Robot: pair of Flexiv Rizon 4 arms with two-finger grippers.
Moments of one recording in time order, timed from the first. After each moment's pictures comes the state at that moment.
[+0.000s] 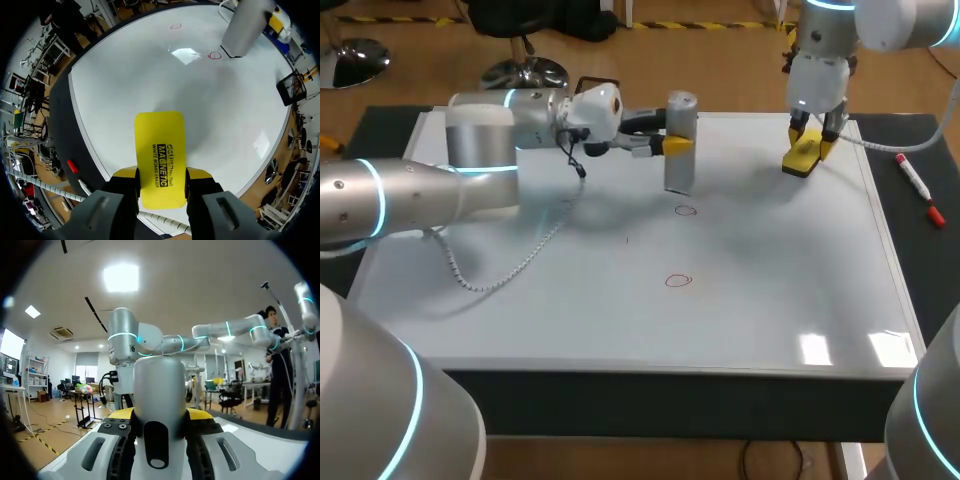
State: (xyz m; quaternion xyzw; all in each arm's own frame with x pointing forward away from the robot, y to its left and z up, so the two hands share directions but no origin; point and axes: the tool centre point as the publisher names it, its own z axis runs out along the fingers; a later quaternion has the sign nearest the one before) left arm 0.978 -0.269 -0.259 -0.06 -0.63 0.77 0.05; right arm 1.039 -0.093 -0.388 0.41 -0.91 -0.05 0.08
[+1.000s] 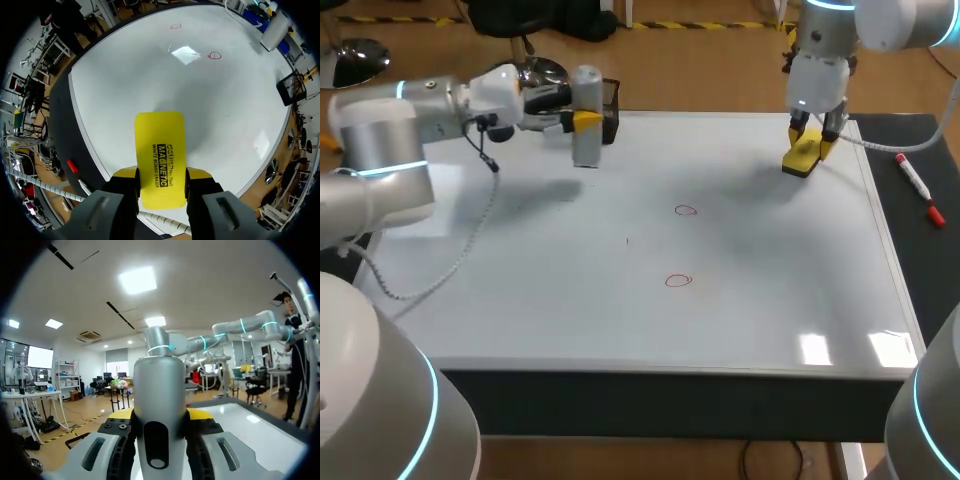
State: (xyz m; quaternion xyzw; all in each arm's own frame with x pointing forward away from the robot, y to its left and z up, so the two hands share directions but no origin) left arm 1.024 -0.114 -0.242 0.03 -0.67 0.74 -0.07; right arm 1.039 -0.093 -0.388 0.41 -0.91 -0.05 0.08
